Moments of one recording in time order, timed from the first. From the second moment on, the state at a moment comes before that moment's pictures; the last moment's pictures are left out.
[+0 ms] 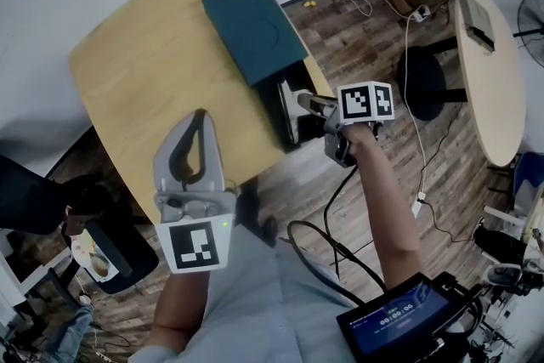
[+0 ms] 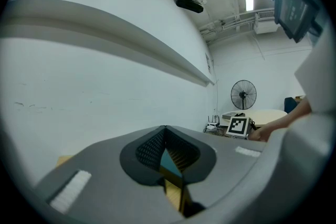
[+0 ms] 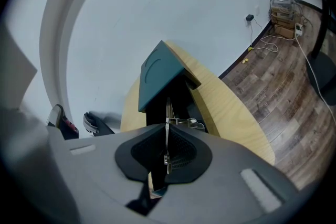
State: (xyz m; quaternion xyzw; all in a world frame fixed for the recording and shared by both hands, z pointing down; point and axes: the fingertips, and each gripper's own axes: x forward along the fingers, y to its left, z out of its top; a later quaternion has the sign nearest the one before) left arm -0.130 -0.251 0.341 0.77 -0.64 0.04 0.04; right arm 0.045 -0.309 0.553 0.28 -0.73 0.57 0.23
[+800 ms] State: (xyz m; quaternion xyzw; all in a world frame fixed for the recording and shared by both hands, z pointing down) left arm -0.143 -0.259 0.355 0.76 -0.64 0.06 0.05; right arm 0.025 -0.331 0.578 0.30 -0.75 0.54 0.23
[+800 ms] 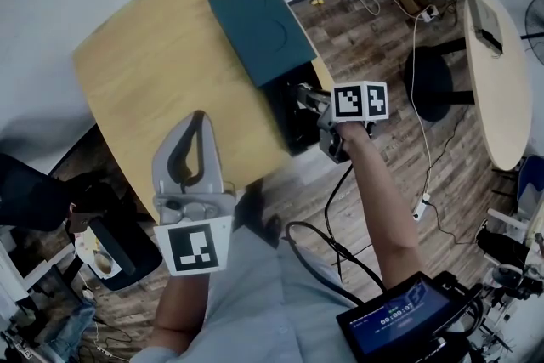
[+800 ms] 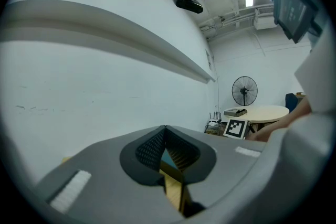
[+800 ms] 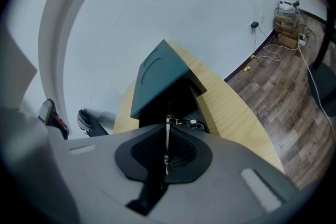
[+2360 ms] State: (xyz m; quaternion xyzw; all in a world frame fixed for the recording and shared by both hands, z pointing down) left arm -0.147 -0.260 0.355 0.76 -0.64 0.08 0.04; right arm 0.003 -0.337 0.573 0.29 -0.80 0.49 0.20
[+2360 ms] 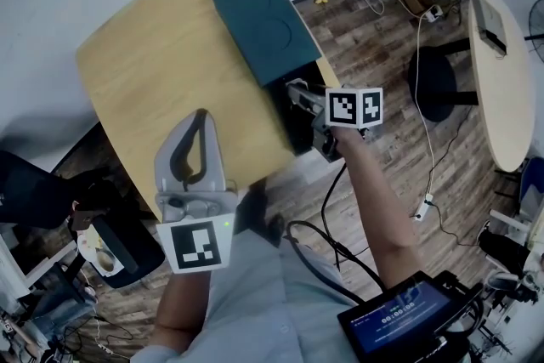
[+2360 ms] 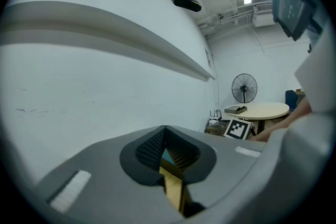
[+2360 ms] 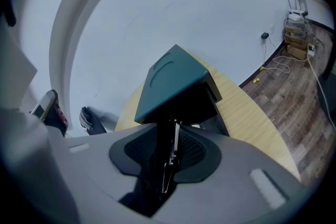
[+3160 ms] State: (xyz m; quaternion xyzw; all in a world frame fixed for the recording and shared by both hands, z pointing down) left arm -0.151 -0.266 0.346 0.76 -0.64 0.07 0.03; right arm -0.006 -0.342 0.564 0.27 -0.82 0.48 0.17
